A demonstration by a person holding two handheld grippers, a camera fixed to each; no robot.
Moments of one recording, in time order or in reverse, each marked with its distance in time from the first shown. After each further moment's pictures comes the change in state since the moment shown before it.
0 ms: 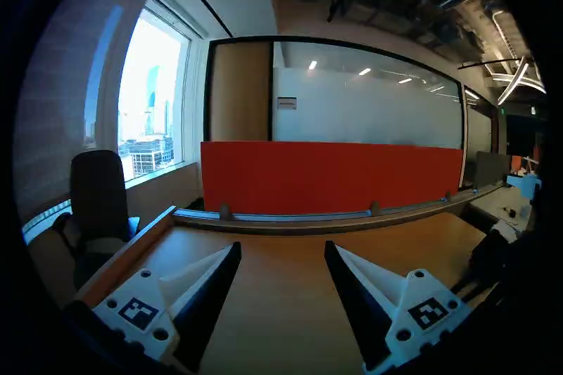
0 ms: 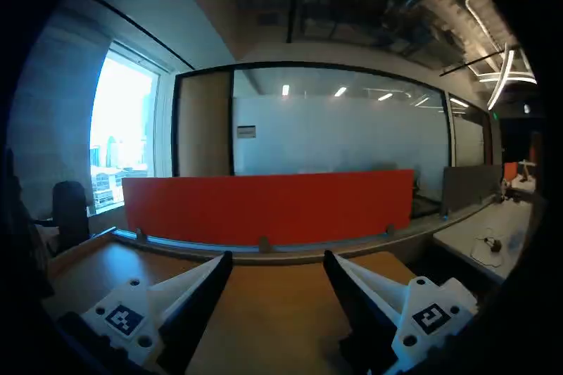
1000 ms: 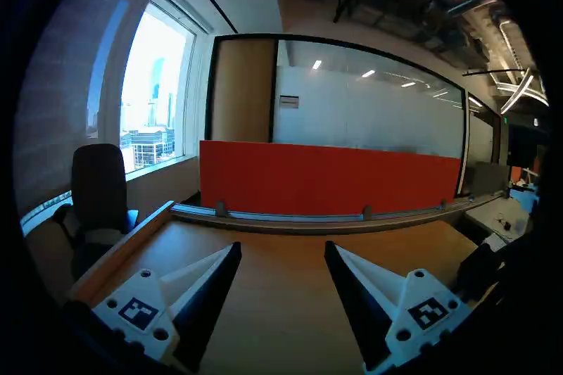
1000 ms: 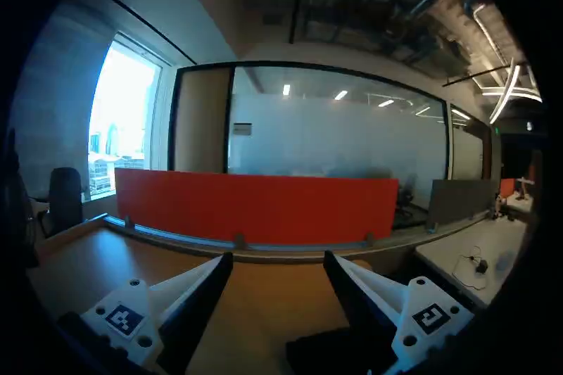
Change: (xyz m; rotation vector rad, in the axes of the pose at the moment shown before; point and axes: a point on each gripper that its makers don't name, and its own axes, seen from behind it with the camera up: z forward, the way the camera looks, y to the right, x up) left arm 0.023 0.024 -0.021 0.005 -0.021 -0.045; right arm 0.017 0.075 -0.017 -0.001 -0.004 -0.057
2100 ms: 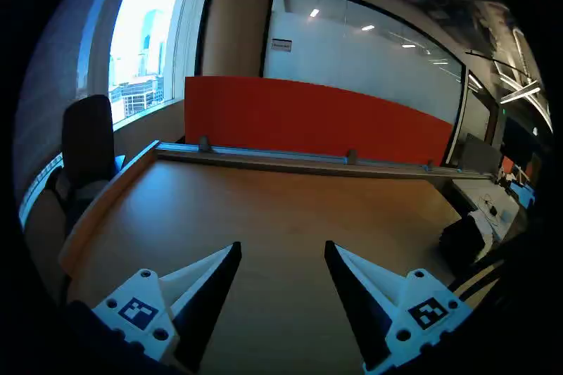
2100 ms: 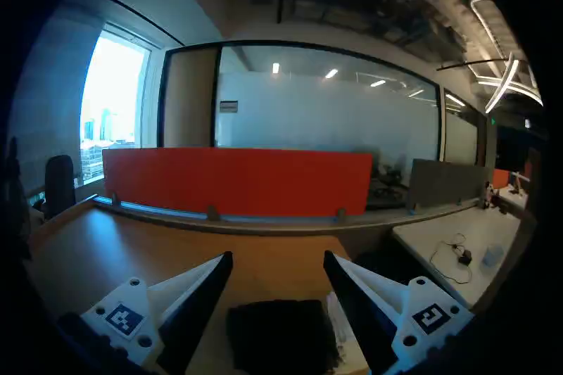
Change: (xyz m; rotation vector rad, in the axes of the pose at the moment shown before) left arm -0.073 0.040 -0.028 -0.054 -0.283 -0.040; right arm -0.031 0.126 -0.041 -0.033 -0.109 -0.013
